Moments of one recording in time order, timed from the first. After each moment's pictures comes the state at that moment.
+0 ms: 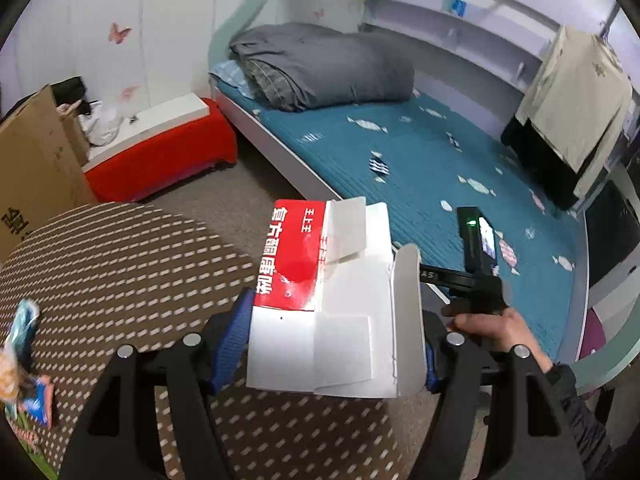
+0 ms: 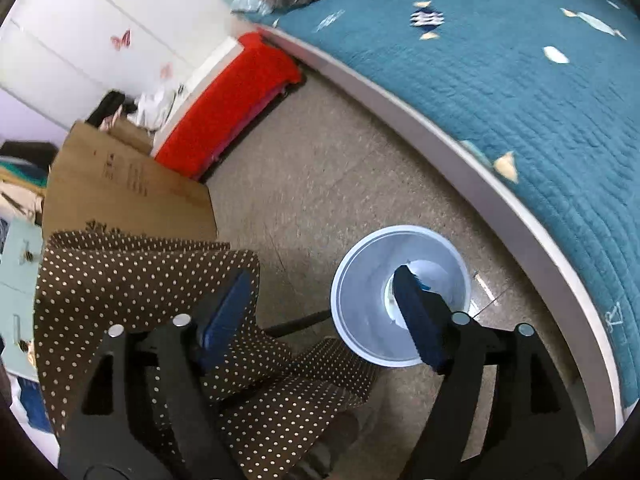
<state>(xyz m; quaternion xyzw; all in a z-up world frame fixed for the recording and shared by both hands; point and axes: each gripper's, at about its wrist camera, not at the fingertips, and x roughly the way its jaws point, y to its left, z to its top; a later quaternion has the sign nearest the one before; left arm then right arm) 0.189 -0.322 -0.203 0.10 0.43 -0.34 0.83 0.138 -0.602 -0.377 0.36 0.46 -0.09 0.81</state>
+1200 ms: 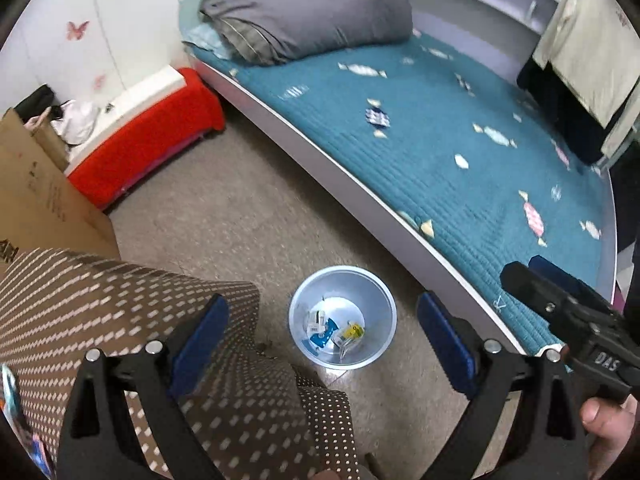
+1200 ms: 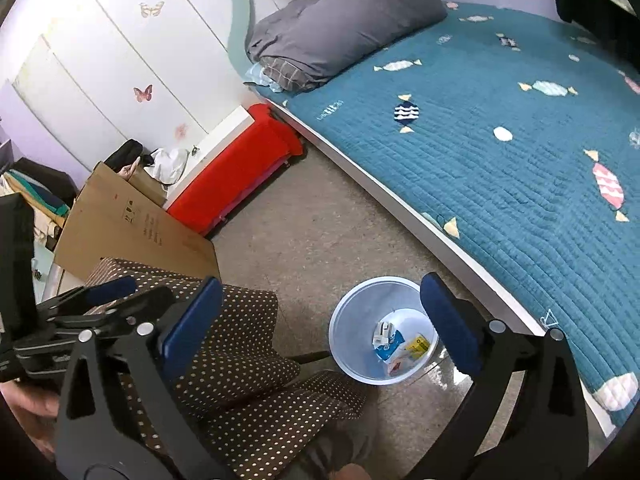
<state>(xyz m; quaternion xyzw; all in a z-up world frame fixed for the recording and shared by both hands) 0.221 -0.424 -0.247 0.18 0.49 -0.31 0.80 0.066 -0.598 -0.265 0.33 0.36 -0.13 0.86</state>
